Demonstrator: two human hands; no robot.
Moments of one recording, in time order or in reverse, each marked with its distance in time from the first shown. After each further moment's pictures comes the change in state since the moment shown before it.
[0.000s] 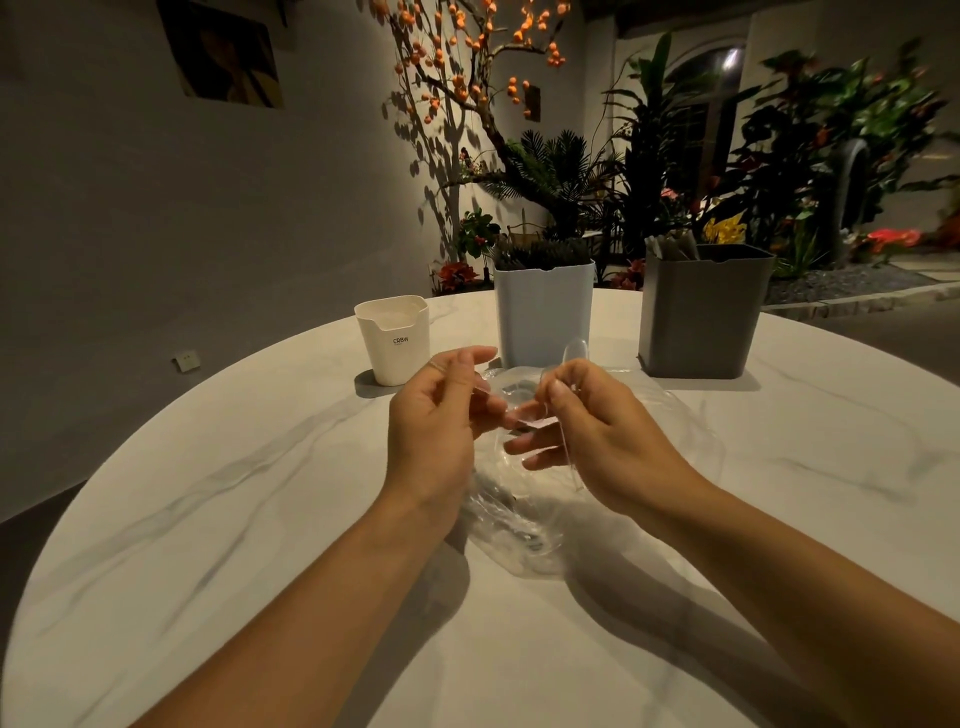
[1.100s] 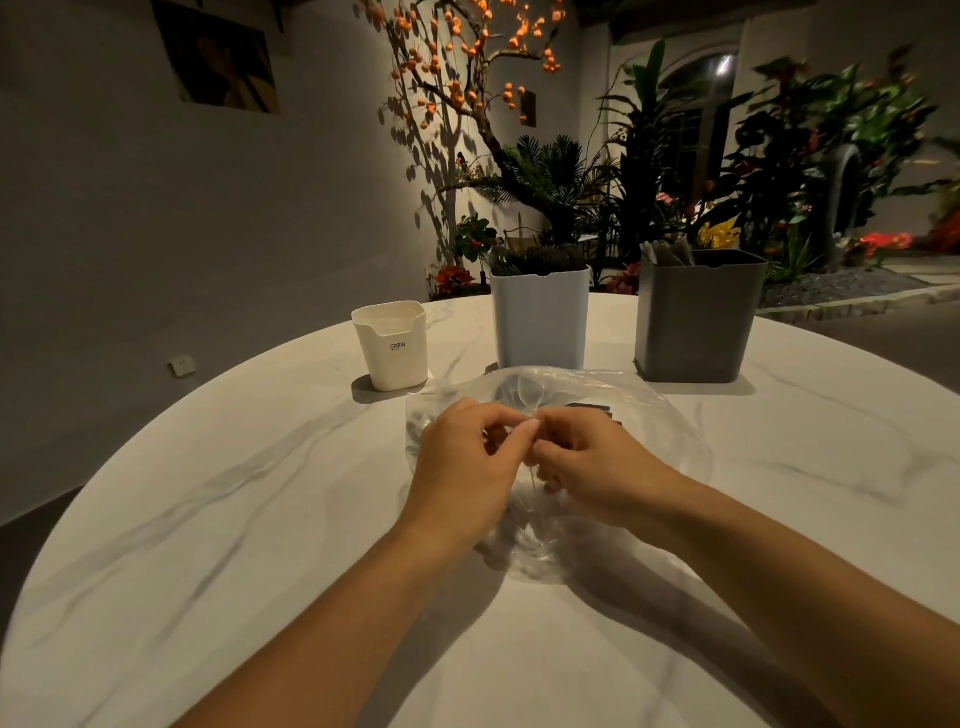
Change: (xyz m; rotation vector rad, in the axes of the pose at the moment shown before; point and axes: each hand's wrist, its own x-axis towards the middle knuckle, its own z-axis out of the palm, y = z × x) left_hand -0.007 -0.018 -0.001 0.607 -0.207 0.164; right_hand 0.003 0.015 -0.003 -0.236 -0.094 0.063
